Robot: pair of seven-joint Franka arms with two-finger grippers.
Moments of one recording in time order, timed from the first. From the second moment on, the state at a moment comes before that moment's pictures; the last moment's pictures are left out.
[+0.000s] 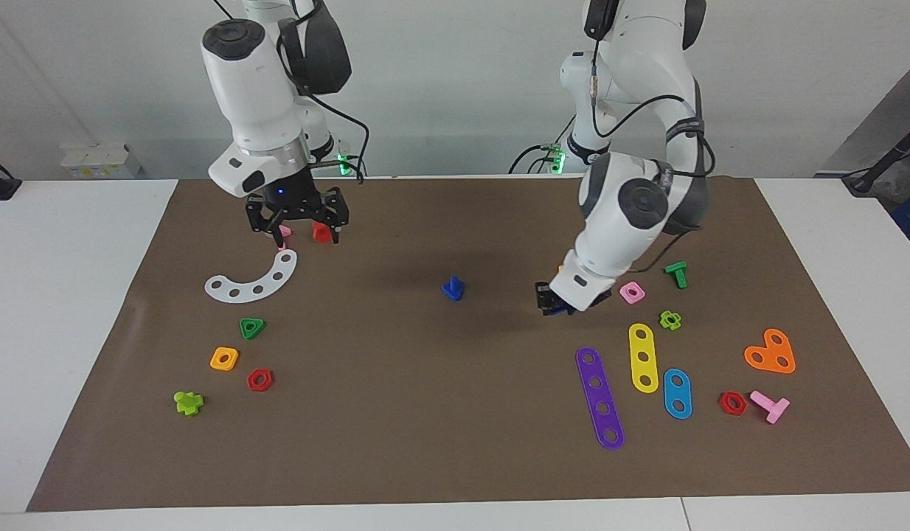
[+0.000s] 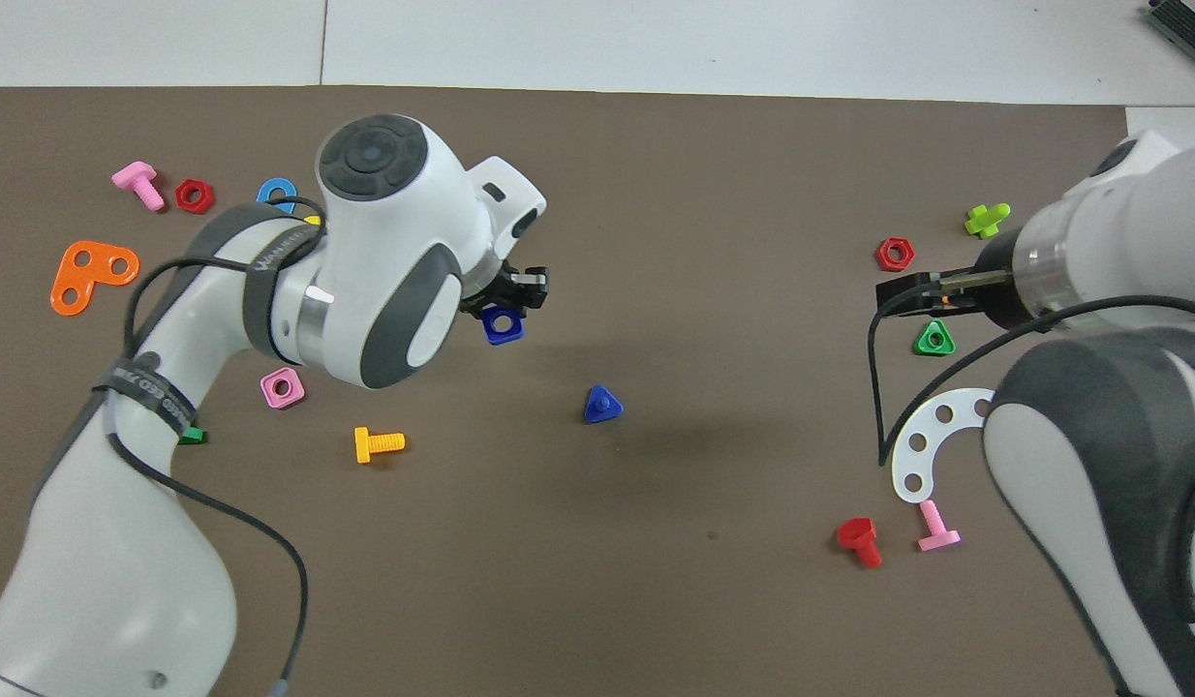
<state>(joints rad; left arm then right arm) -0.29 0.41 0.00 -1.58 -0.14 1.92 -0.20 0.24 0.01 0.03 -1.81 0.00 1.93 0.22</state>
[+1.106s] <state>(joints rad) -0.14 0.33 0.00 -1.77 -0.12 2.03 -0.03 0.57 0.33 0.03 -1.85 -0.07 2.29 0.65</state>
